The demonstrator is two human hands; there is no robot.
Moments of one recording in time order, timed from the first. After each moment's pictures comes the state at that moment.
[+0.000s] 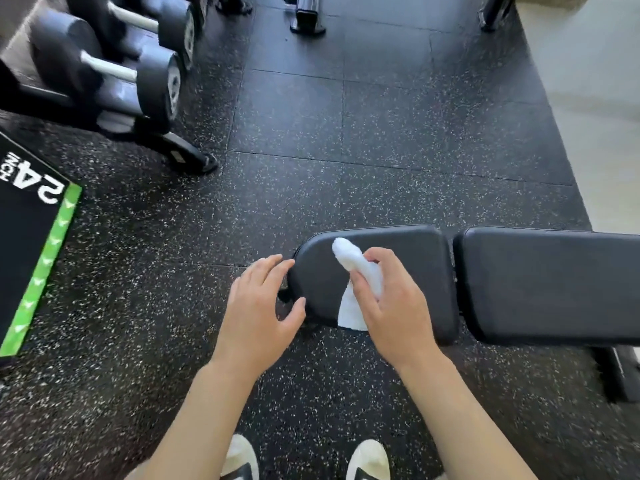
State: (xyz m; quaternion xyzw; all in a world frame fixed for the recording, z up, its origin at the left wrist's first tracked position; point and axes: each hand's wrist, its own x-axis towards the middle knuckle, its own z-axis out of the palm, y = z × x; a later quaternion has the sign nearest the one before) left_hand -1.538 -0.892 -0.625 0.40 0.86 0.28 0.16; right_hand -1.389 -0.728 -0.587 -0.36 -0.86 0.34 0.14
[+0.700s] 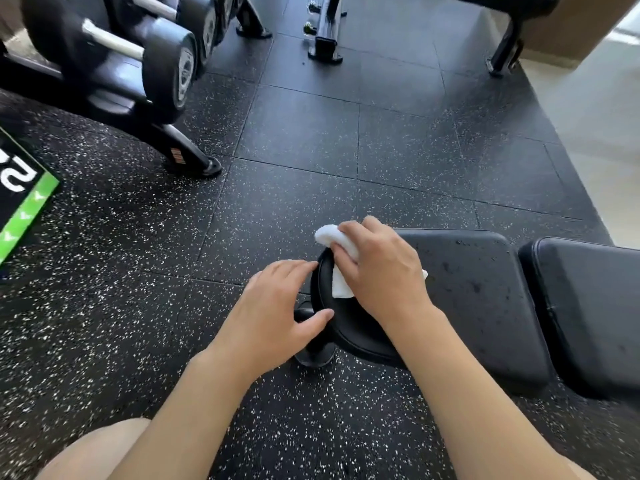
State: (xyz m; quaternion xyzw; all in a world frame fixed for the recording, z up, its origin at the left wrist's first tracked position) left_hand -1.586 -0.885 -0.758 0.46 0.82 0.30 0.17; right_hand -1.499 -0.712 -0.726 -0.26 -0.95 0.08 0.16
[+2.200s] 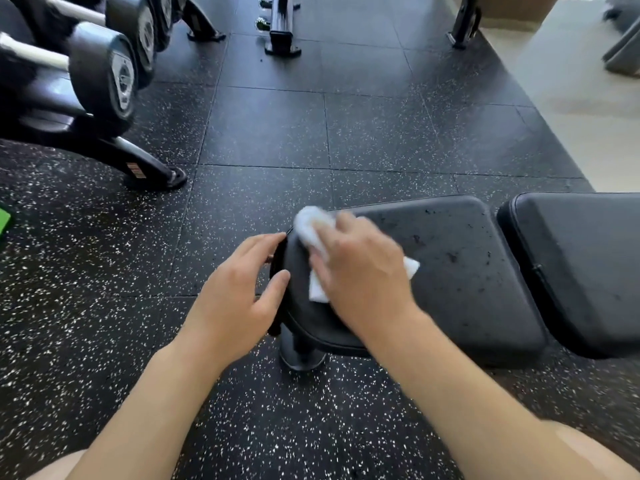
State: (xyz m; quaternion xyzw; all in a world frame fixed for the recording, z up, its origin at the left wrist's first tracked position) left_hand -1.590 -0.855 -0.766 0.46 0.79 0.38 0.15; right_hand -1.470 -0.714 -0.738 -0.27 -0.94 -0.01 0.20
